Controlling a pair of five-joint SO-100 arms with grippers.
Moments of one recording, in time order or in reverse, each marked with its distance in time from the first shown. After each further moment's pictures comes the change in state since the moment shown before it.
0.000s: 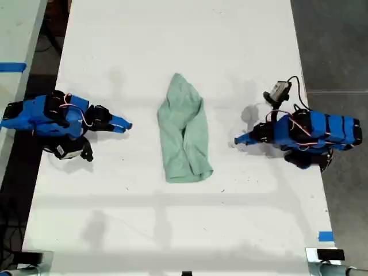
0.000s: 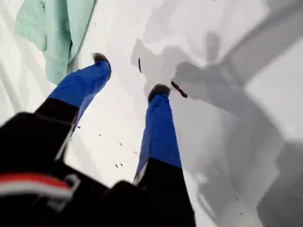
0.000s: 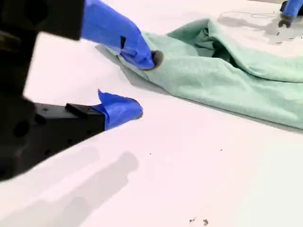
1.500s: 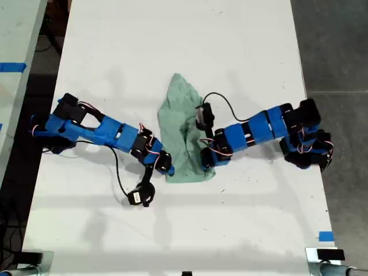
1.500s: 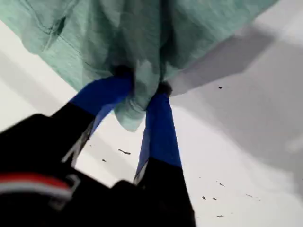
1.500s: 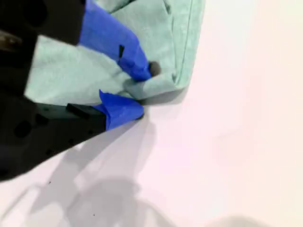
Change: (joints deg) arm 0 17.8 -141.9 -111.1 -1.4 -0.7; arm 1 -17.2 -124.5 -94.6 -2.1 1.2
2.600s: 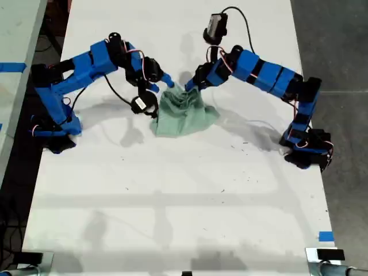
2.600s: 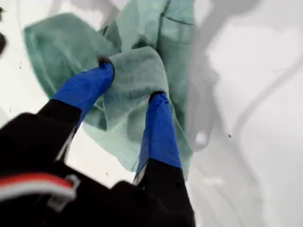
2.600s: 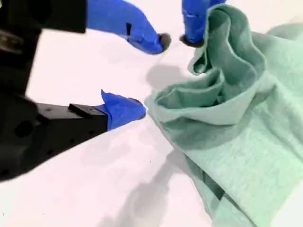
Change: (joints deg) arm 0 -39.3 27.0 -7.4 25.5 15.0; arm 1 41.7 3.0 -24.9 3.6 -30.5
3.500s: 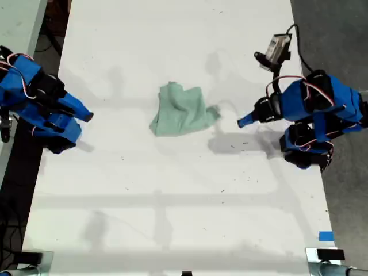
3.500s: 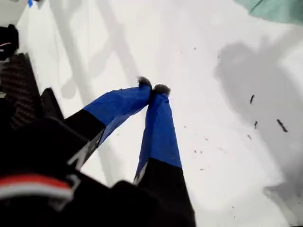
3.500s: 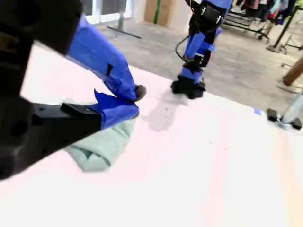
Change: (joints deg) arm 0 41.3 75.4 49.5 -3.3 -23.3; arm 1 -32.3 69.8 45.2 12.5 18.3
